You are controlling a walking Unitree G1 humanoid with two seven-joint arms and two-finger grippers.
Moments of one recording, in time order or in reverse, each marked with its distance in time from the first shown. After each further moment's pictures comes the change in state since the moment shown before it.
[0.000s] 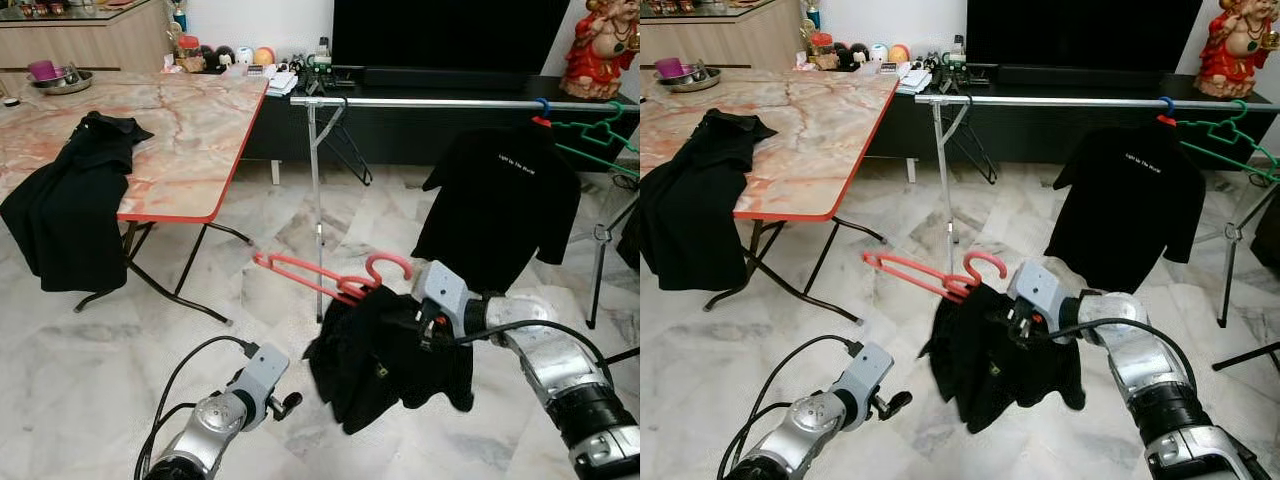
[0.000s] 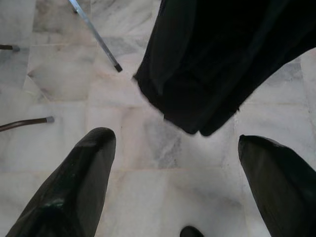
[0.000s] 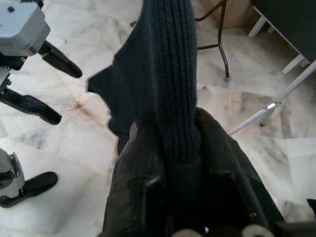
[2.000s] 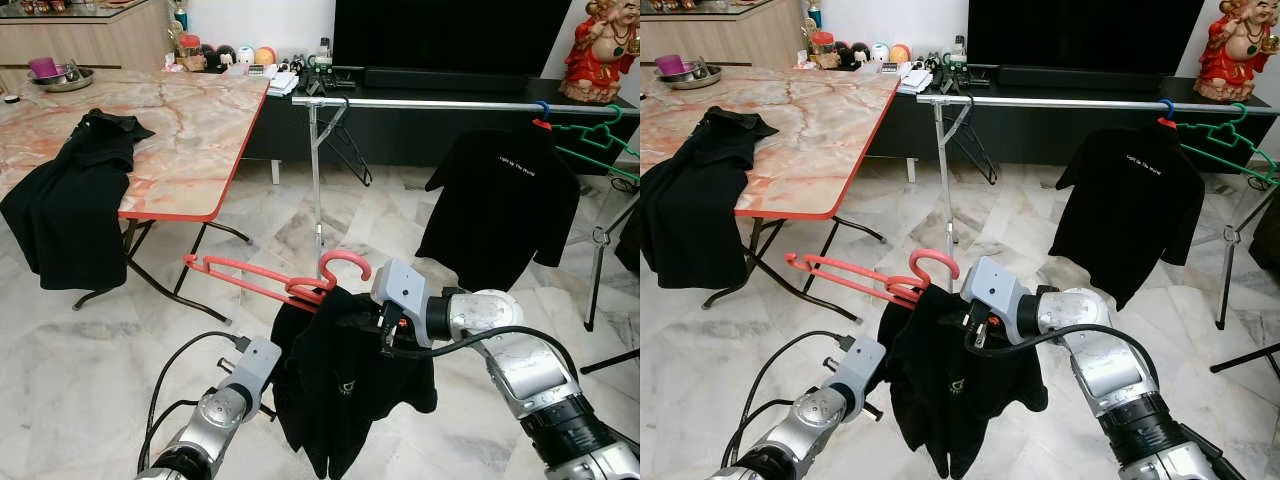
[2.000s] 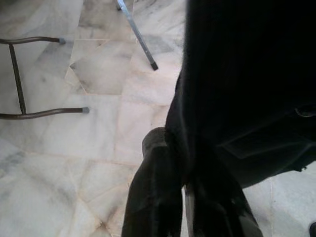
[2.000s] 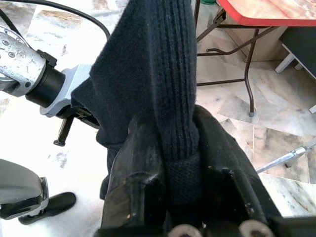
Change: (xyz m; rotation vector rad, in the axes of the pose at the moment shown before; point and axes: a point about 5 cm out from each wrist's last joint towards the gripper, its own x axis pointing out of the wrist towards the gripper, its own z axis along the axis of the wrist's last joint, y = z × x) left arm 0.005 0.010 0.004 -0.018 0.003 0.170; right arm 0.023 0.035 0.042 -0.041 -0.106 0.120
